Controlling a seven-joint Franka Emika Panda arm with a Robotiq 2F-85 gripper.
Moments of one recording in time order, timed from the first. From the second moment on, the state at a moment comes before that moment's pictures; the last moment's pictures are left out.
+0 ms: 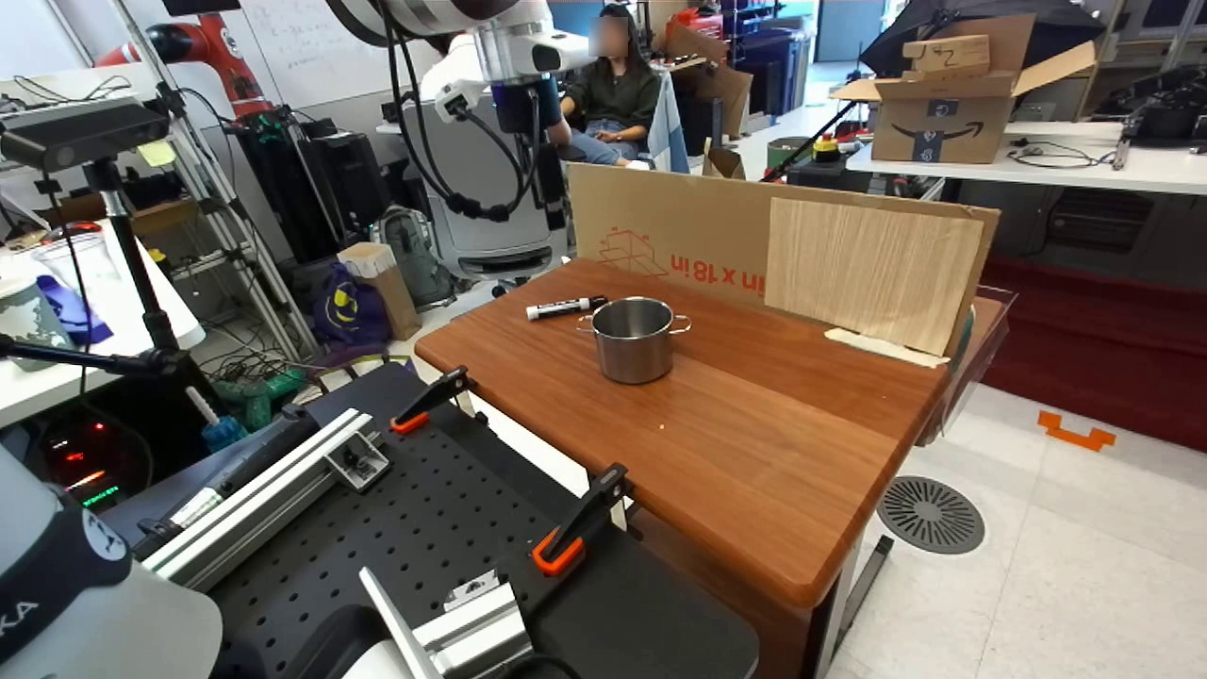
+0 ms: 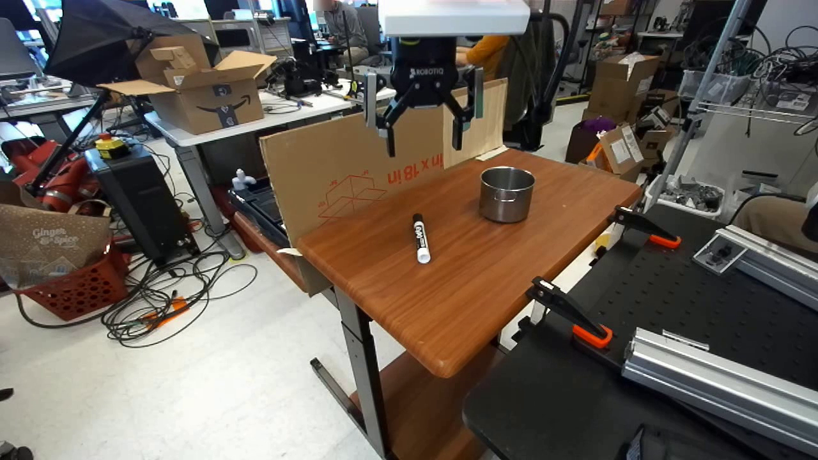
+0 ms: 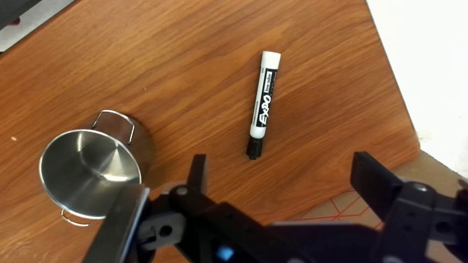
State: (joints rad) arm 0.14 0.26 0.15 -2.16 -0.09 2.44 0.83
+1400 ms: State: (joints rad) arm 0.25 0.63 0.04 -1.92 -0.06 2.46 0.92
